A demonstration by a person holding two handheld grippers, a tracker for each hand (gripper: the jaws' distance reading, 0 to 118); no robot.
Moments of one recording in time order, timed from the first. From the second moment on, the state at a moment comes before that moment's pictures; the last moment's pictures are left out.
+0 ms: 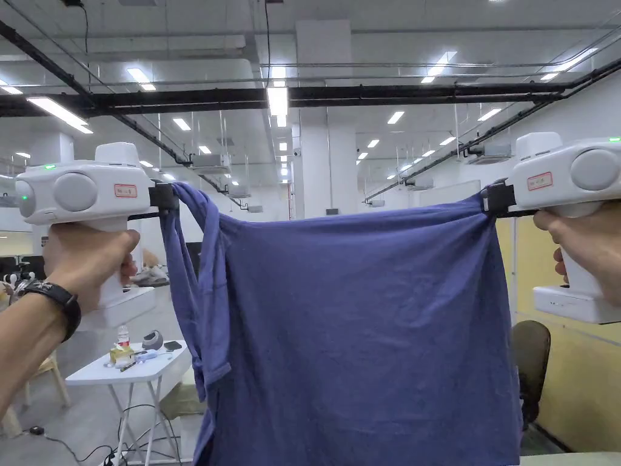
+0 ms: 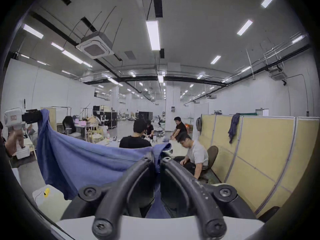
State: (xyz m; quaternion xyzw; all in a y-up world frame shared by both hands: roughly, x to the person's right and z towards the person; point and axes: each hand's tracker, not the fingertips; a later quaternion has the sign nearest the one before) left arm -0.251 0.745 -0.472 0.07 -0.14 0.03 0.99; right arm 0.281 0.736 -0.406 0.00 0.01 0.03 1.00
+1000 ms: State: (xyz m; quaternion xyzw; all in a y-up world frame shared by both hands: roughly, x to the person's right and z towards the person) left arm -0.263 0.761 -0.564 0.08 -0.13 0.03 0.99; right arm 0.272 0.741 -0.499 0.02 0.00 0.04 1.00
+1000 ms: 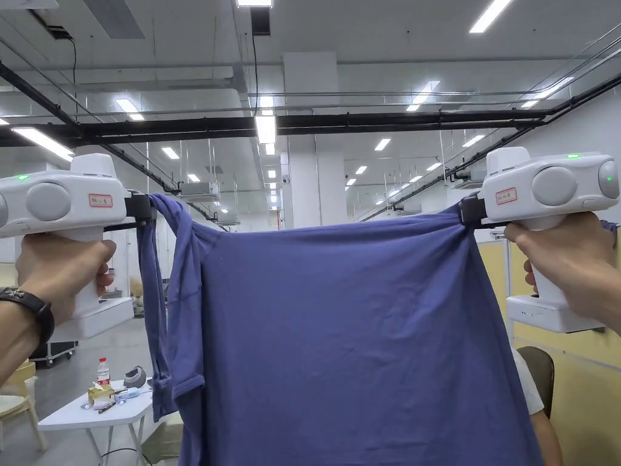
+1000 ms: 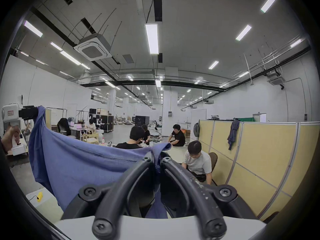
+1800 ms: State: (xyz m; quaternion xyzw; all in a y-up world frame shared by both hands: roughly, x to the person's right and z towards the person) left arm -0.261 0.611 -0.738 0.03 -0.11 0.05 0.99; right arm 0.265 0.584 -0.700 -0.05 0.01 0.04 1.00
